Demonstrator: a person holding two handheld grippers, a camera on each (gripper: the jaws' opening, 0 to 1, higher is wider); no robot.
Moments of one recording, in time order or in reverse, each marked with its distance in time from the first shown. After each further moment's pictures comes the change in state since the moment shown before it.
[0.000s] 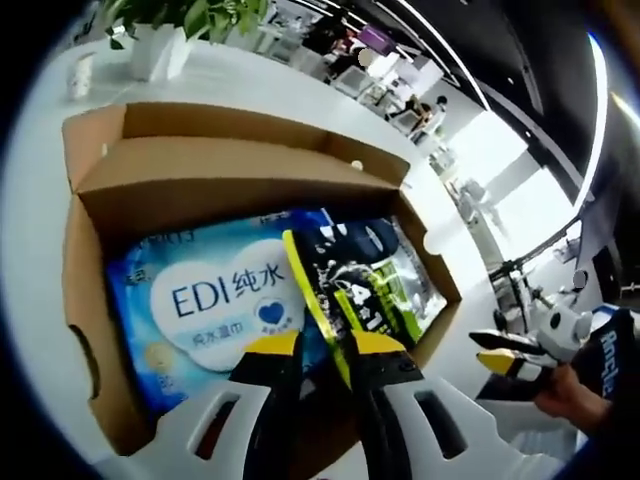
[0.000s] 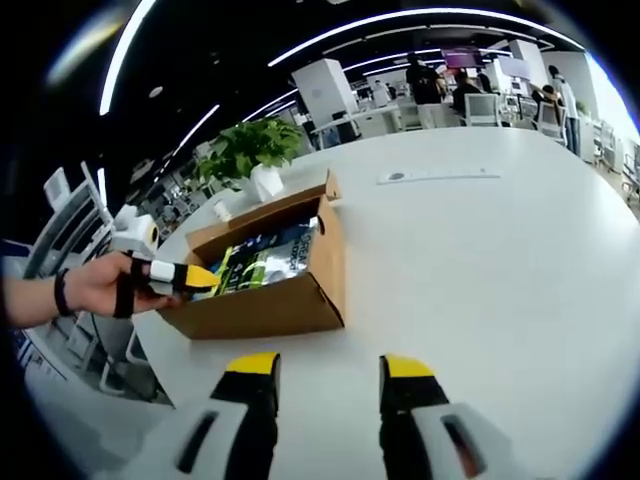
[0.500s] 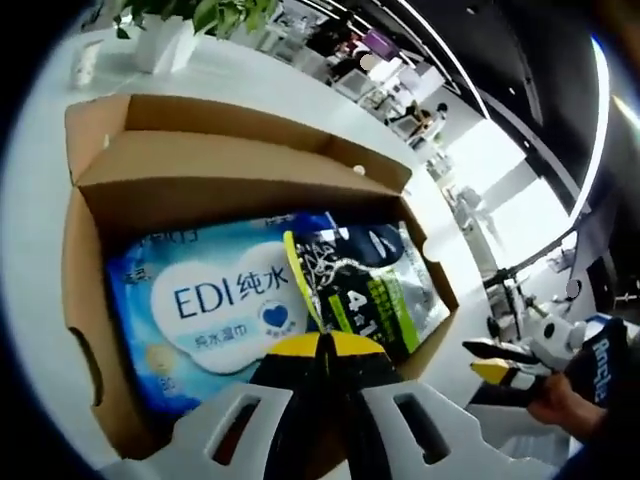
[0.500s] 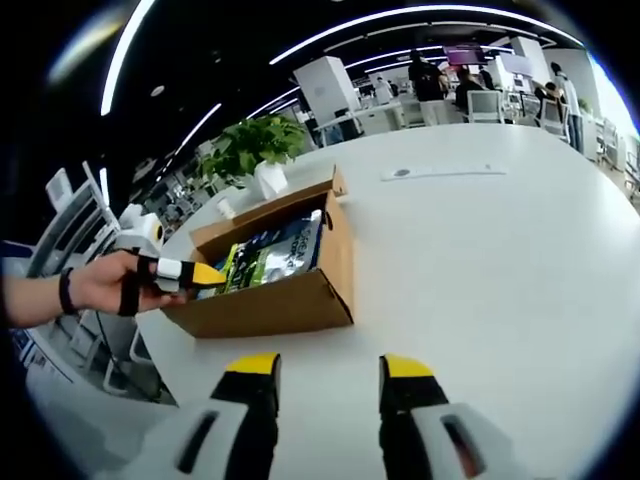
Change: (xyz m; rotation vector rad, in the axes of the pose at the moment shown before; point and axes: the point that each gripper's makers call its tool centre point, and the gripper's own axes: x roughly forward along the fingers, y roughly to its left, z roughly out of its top) left arm -0.003 0.007 0.003 -0.027 -0.006 -0.009; right arm 0.006 0.013 0.002 0.003 0.003 0.021
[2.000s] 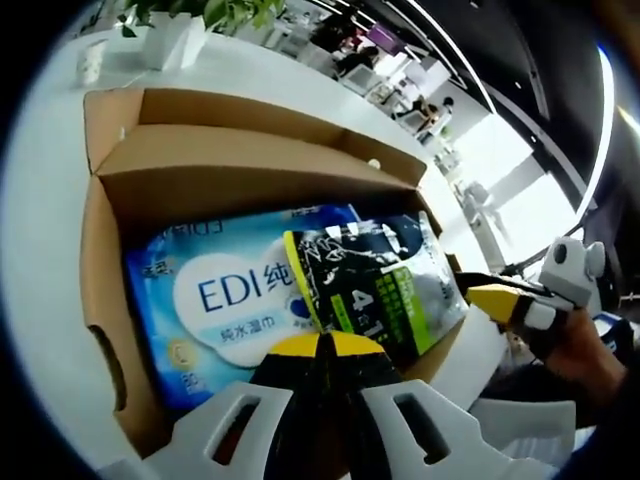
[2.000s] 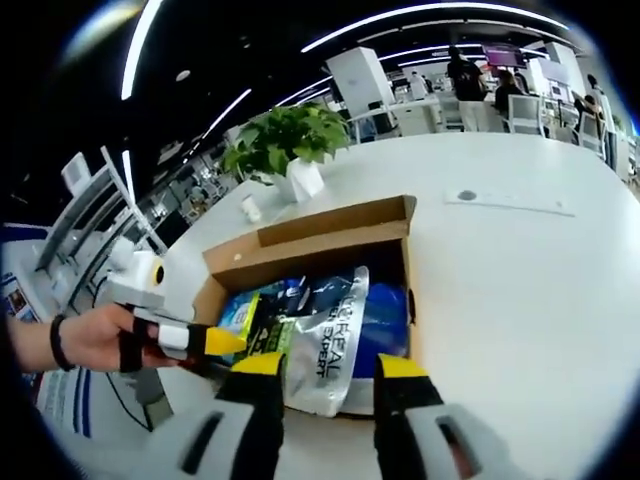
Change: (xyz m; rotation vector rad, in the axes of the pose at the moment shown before) left arm -0.002 0.013 -0.004 -0.004 0.017 0.023; right arm 0.086 0.049 0.071 -0.078 0.062 0.103
